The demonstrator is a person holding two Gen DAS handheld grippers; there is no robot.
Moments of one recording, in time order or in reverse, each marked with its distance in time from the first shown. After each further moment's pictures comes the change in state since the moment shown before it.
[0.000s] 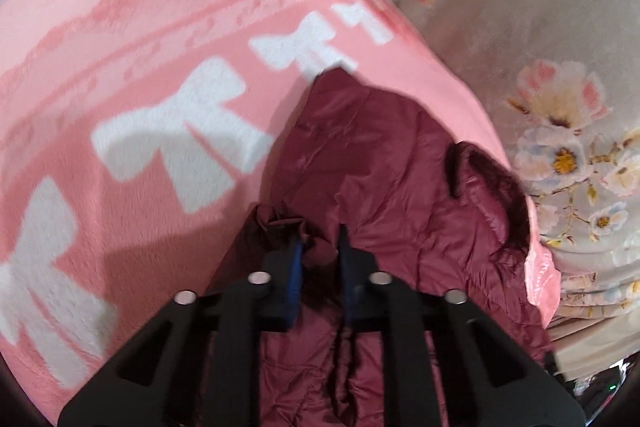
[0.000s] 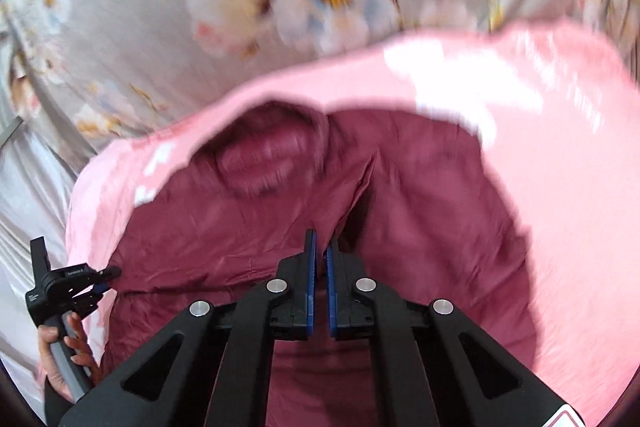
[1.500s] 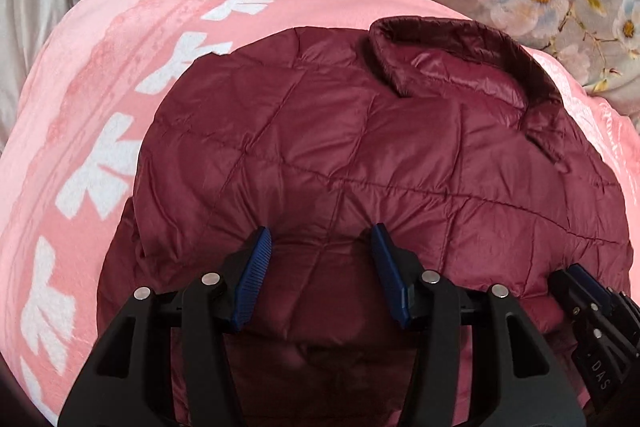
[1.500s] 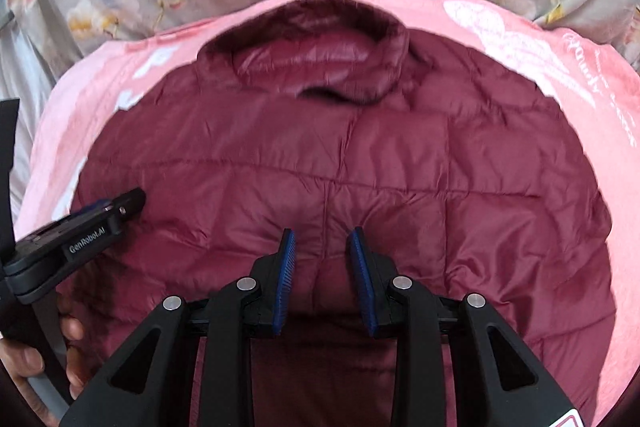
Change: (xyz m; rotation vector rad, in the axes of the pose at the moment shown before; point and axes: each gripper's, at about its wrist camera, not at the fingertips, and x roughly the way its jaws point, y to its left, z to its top) left arm 0.050 -0.112 -0.086 0.522 -0.016 0.254; right arm 0.085 0.067 -0.063 -0.170 0.219 -0.070
